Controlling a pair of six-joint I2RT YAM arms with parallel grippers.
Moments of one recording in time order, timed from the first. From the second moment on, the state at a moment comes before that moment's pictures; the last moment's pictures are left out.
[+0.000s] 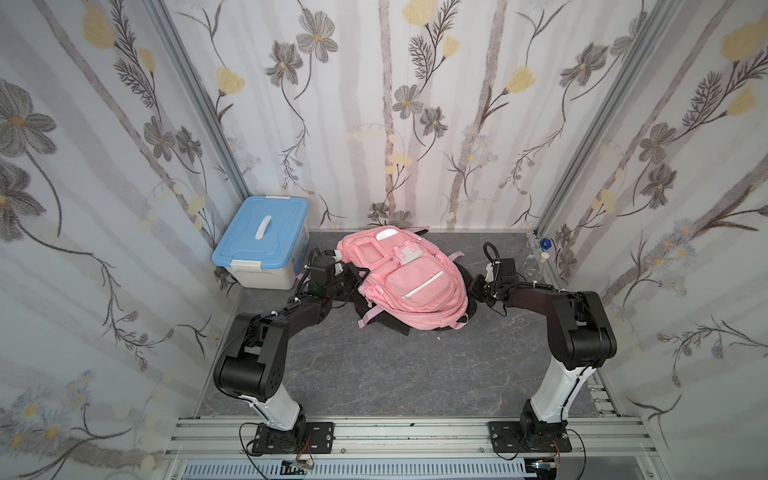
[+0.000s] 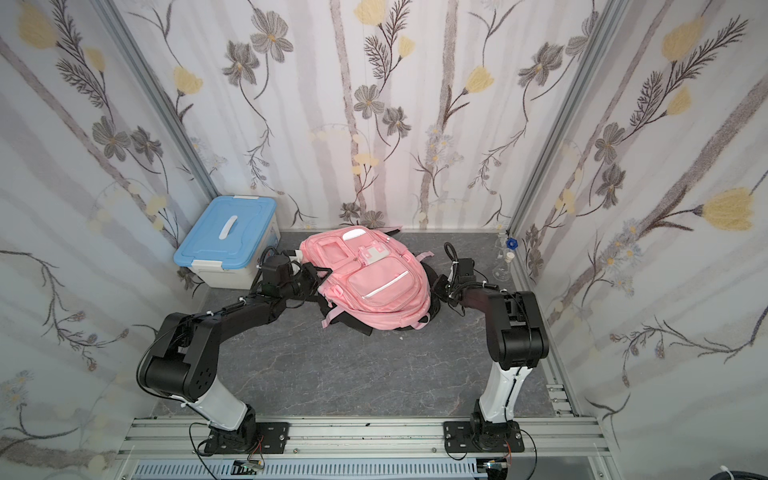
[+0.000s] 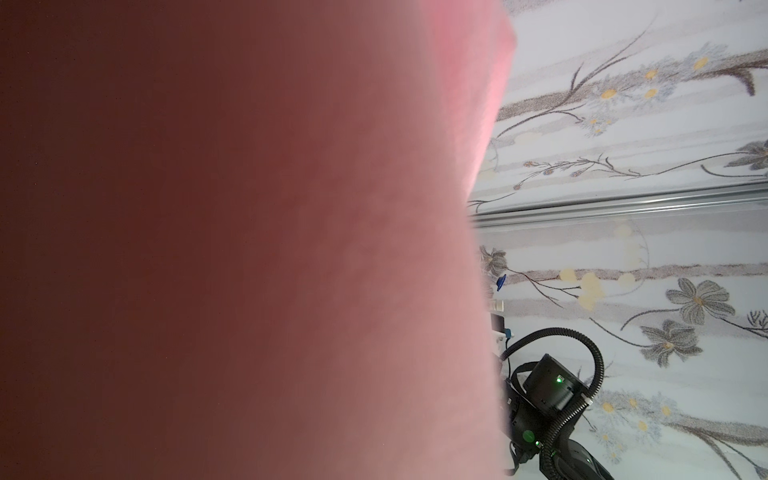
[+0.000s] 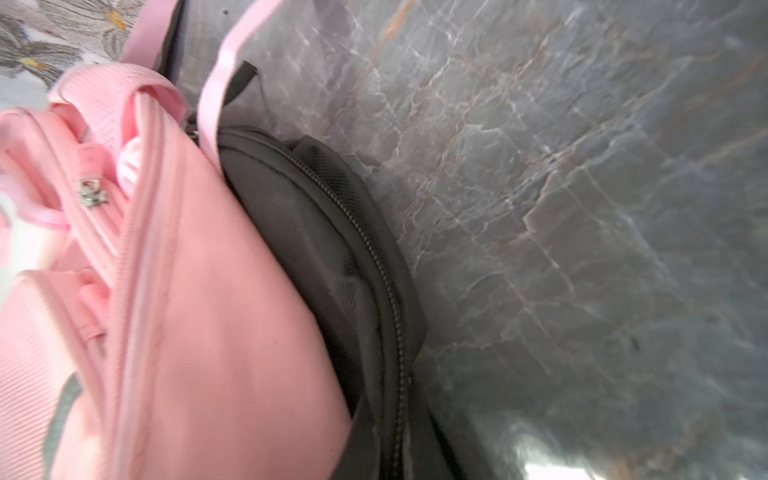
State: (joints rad) left arm -0.23 1.62 0.85 0.38 0.48 -1.08; right arm 0.07 1.80 1.01 -0.08 -0.32 0.71
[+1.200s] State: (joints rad) left arm -0.26 1.70 0.80 0.23 0.35 -1.00; right arm 0.32 1.97 2.73 -0.94 -0.21 0.26
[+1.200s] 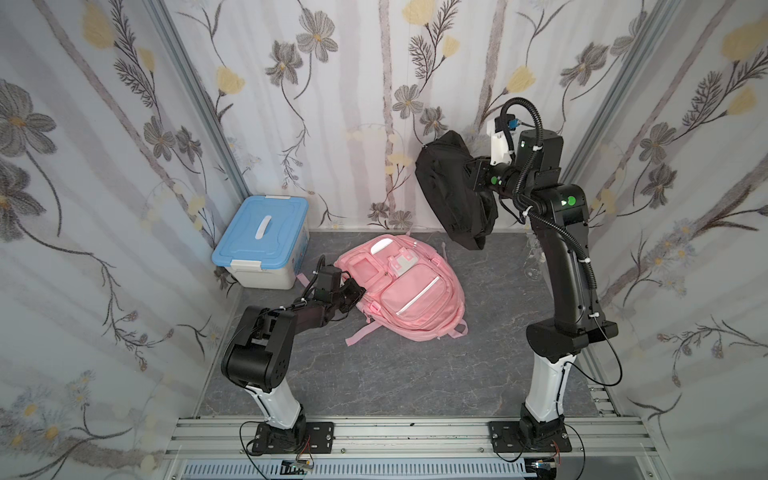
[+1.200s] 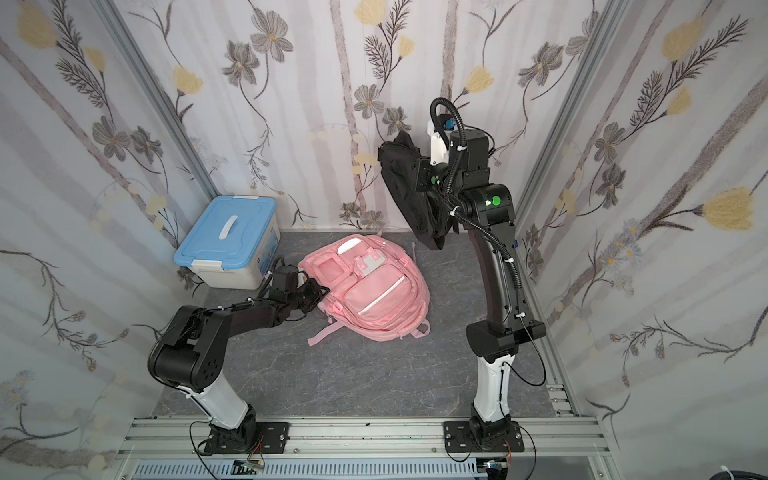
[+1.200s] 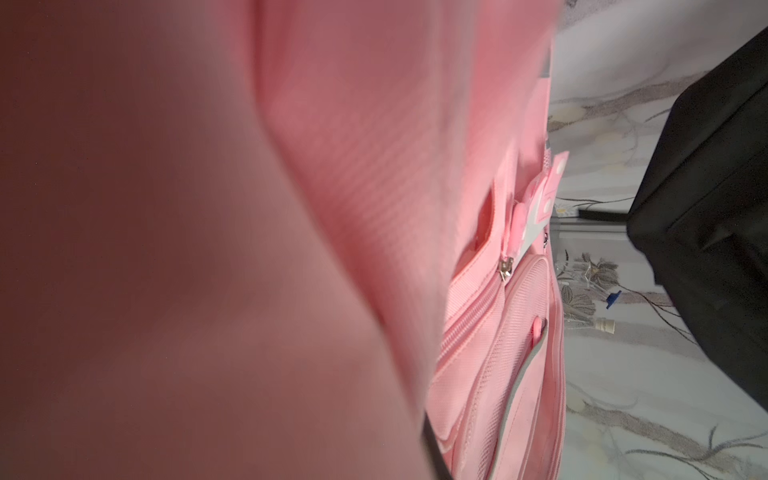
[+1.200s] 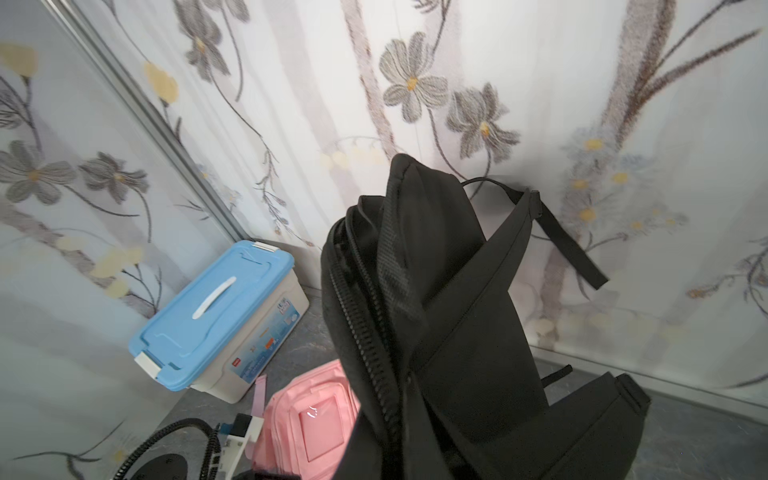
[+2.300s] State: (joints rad) left arm -0.32 1.50 0.68 0.20 0.17 -0.98; right arm 0.54 1.49 1.14 -0.34 0.10 0.66
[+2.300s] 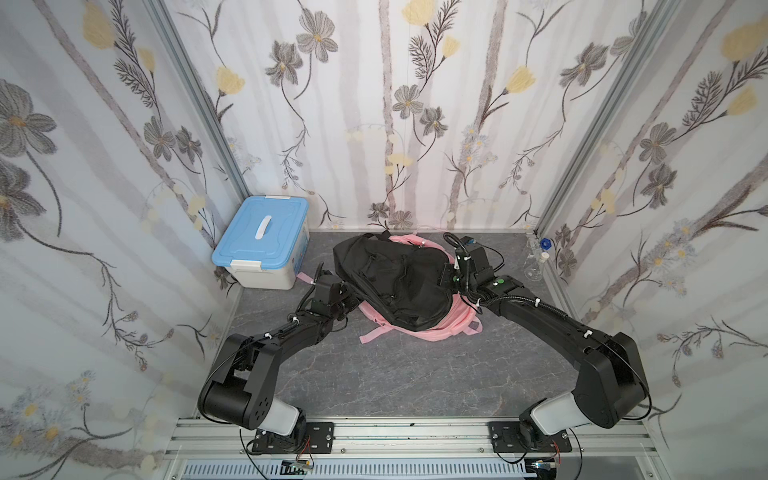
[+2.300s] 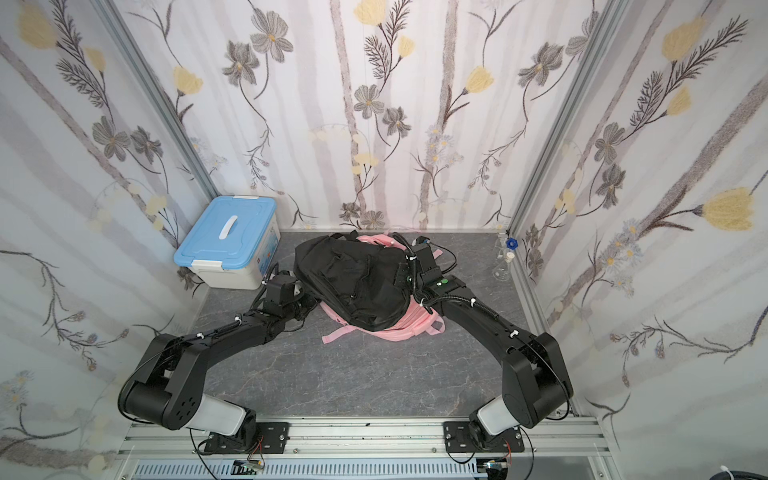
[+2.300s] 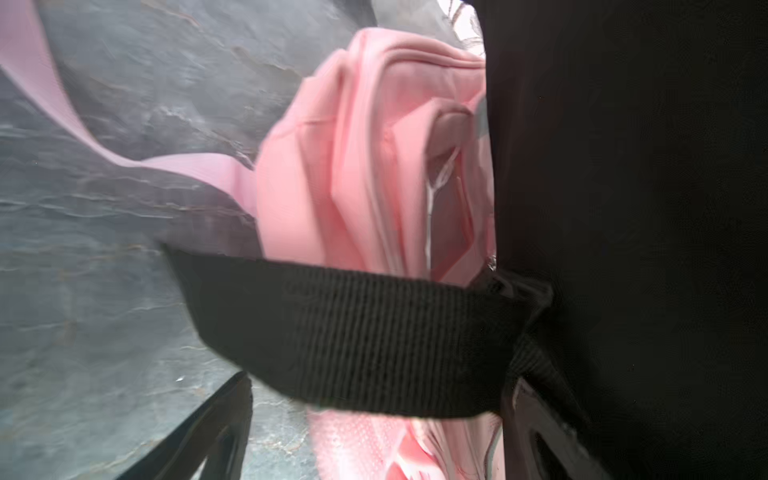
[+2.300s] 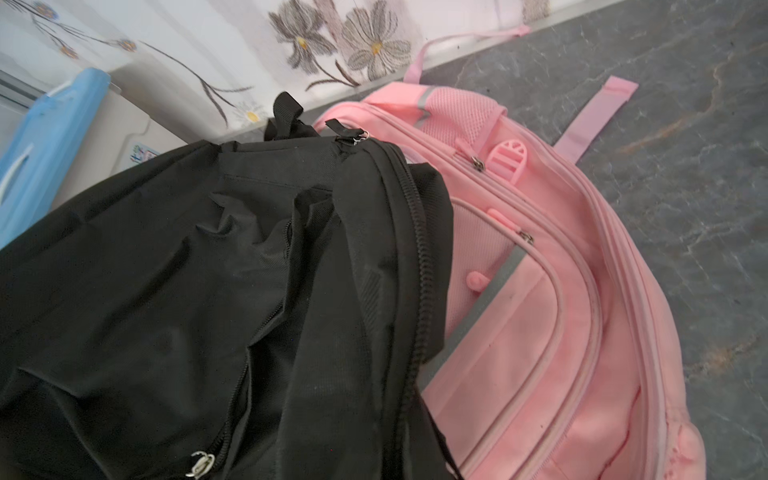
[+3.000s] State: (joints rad) left arm -0.24 1.69 1.02 -0.39 -0.02 -0.93; right arm 0.72 1.27 1.15 -0.60 0.09 0.30
